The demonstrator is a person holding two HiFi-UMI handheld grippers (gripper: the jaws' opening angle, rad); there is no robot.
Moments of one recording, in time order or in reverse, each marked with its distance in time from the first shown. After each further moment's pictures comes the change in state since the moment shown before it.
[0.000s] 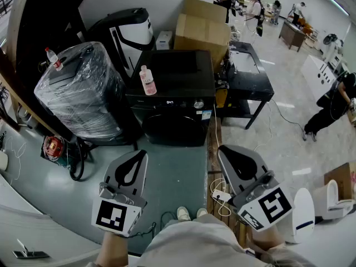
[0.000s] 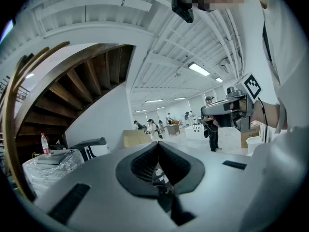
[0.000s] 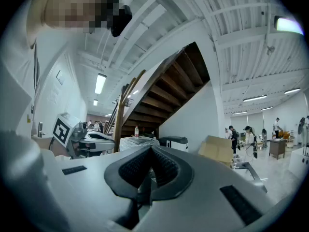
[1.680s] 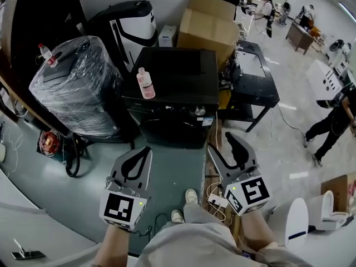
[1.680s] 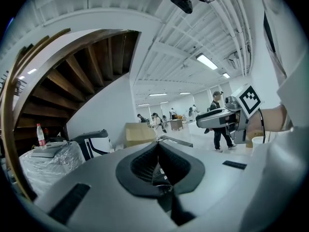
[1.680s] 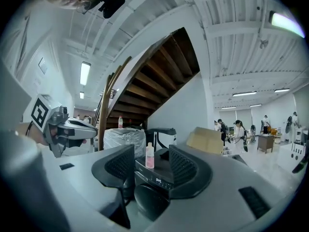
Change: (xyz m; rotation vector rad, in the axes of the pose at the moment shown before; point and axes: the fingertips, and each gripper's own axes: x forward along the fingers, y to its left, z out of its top) left arm 0.102 0.029 -0.035 -0.093 0.052 0.039; right arm 0.095 -0.102 -0.080 0.028 0.078 -0.114
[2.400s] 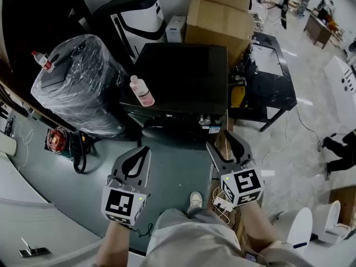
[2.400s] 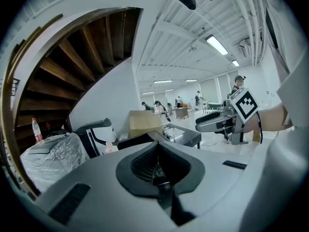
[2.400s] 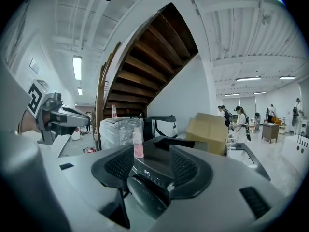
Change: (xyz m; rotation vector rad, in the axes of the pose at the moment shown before) left arm 0.128 0.033 -0.053 0.033 0.172 0.055; right arm 0.116 -0.107 -0.087 0.066 0.130 0.044
